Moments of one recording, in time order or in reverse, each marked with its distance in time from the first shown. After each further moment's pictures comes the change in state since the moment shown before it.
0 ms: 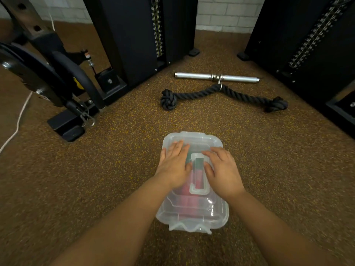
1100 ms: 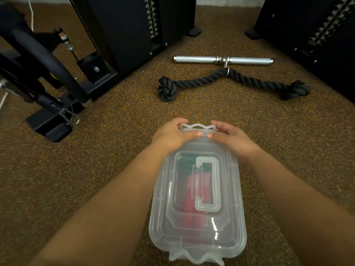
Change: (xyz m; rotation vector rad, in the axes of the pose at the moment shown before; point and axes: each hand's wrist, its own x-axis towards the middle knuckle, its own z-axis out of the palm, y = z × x) left_hand 0.104 -0.032 -0.015 -0.724 0.072 -0.274; right_hand 0.107 0.034 0.004 1.010 -0.327 0.468
